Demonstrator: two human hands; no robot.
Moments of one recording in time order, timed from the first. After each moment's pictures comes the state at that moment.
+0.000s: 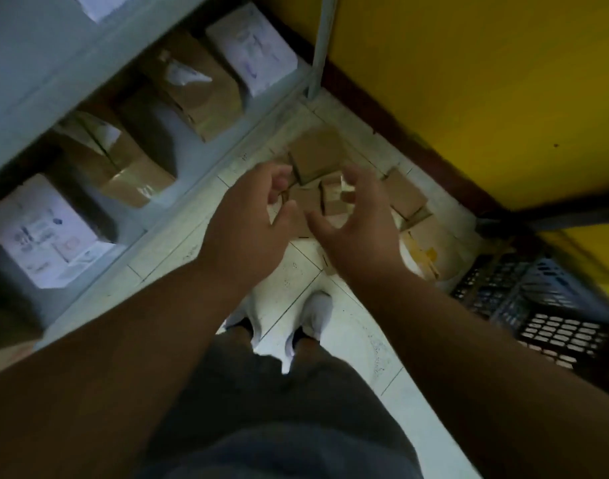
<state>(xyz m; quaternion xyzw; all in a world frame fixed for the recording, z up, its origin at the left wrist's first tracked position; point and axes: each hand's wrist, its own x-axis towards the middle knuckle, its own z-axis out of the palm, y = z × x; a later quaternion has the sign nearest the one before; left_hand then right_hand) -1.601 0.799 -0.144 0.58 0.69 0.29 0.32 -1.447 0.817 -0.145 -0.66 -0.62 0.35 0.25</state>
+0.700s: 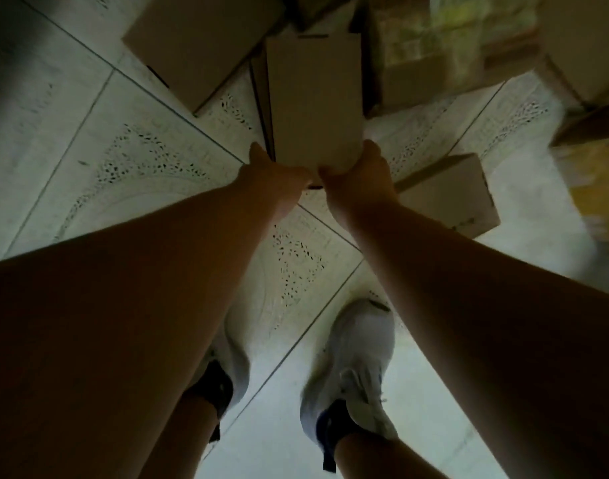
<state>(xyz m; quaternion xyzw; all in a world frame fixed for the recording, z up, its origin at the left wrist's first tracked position) -1.575 0.927 -0.779 0.30 0.79 -0.03 0.53 -1.457 0.924 -0.788 -0.79 -0.42 0.45 0.05</state>
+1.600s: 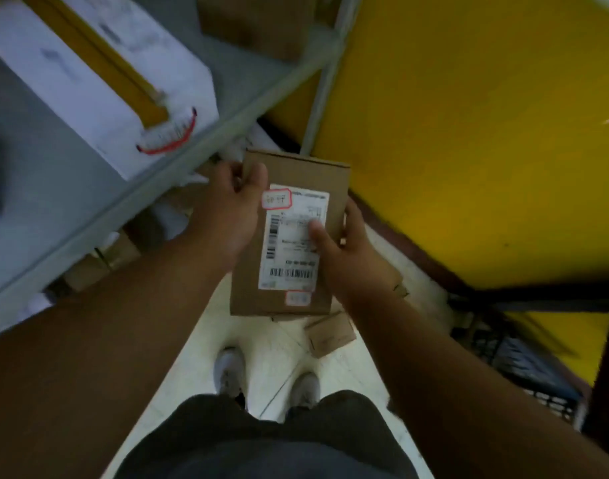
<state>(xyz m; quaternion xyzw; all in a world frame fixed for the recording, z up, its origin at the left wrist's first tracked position) -1.681 0.997 -0.078 0.36 0.72 0.40 0.44 -1.511 0.969 -0.096 -0.63 -0.46 0.54 0.31</state>
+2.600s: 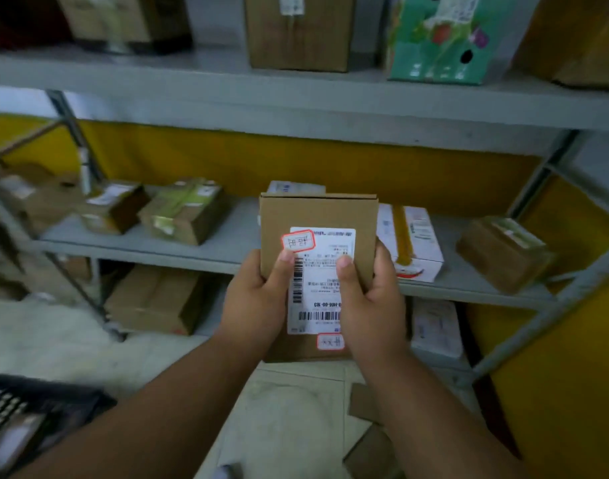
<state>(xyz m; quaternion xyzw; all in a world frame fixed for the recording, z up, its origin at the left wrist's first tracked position) -1.608 0.684 0.137 0.08 0.75 0.65 0.06 -1.552 0.816 0.117 -0.16 -0.75 0.54 0.35</state>
